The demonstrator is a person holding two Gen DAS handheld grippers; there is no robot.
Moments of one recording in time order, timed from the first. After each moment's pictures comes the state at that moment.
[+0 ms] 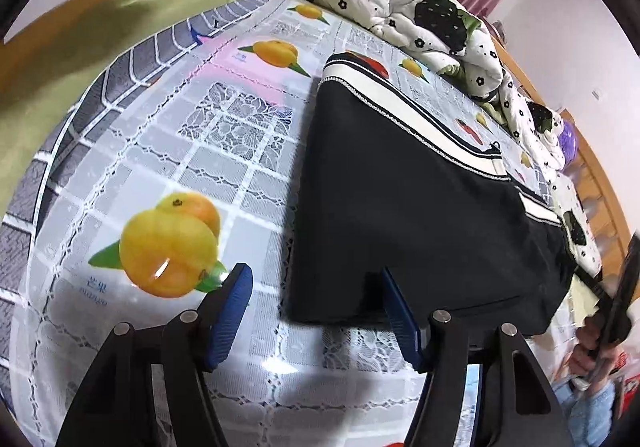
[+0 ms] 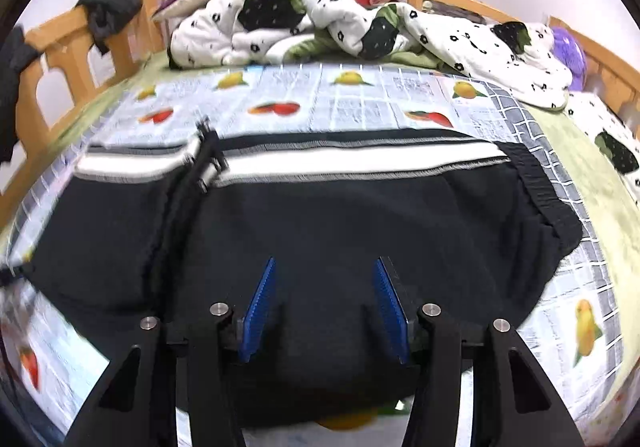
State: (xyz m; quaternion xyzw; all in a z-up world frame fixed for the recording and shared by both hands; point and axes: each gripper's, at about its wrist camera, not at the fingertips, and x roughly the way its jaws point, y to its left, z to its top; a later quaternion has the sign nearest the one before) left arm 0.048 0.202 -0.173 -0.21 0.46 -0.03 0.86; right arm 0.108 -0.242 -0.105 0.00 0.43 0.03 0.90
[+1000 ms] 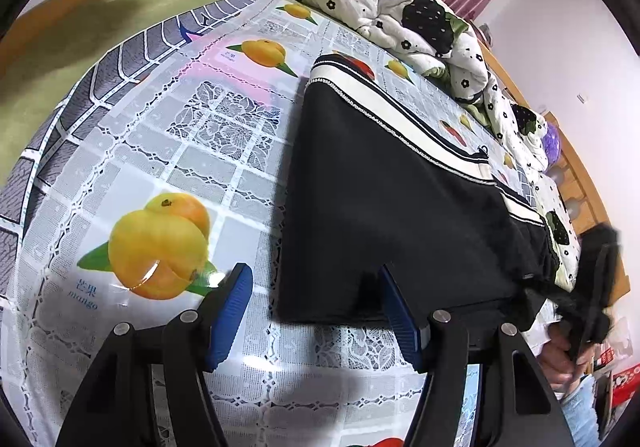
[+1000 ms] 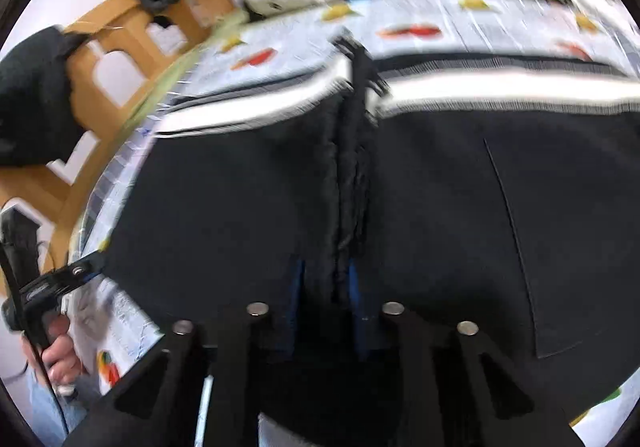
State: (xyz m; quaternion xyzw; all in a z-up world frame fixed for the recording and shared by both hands) left arm 0.049 0.212 -0.173 -0.23 0.45 -0.07 0.86; right arm 0.120 -0.158 -0.150 0.09 0.50 0.21 0.83
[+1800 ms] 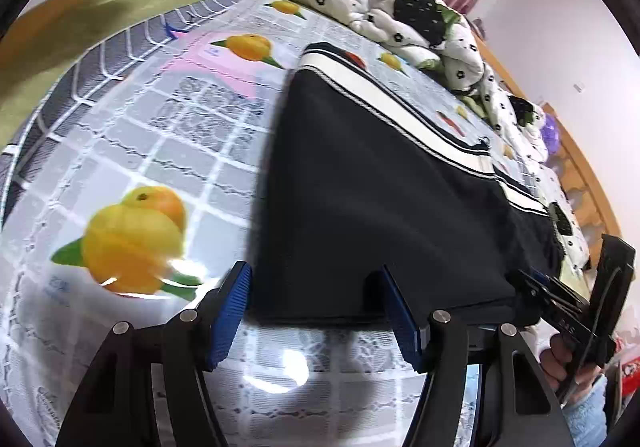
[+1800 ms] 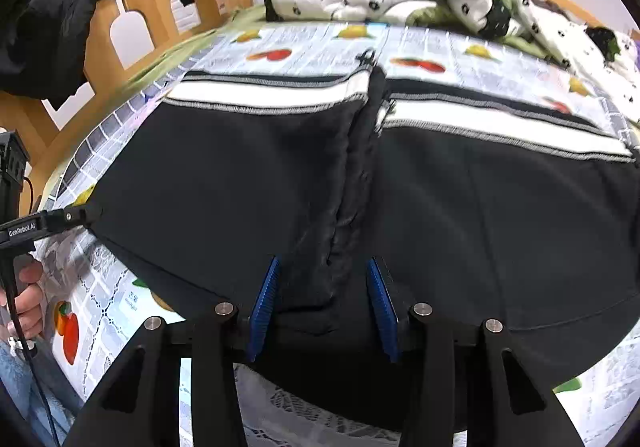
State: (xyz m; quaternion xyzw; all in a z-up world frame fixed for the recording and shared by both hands) left arm 0.053 0.197 -0.181 -0.22 0.45 -0.08 0.86; right arm 0.088 -0.144 -0.150 -0.03 0.47 0.16 0.87
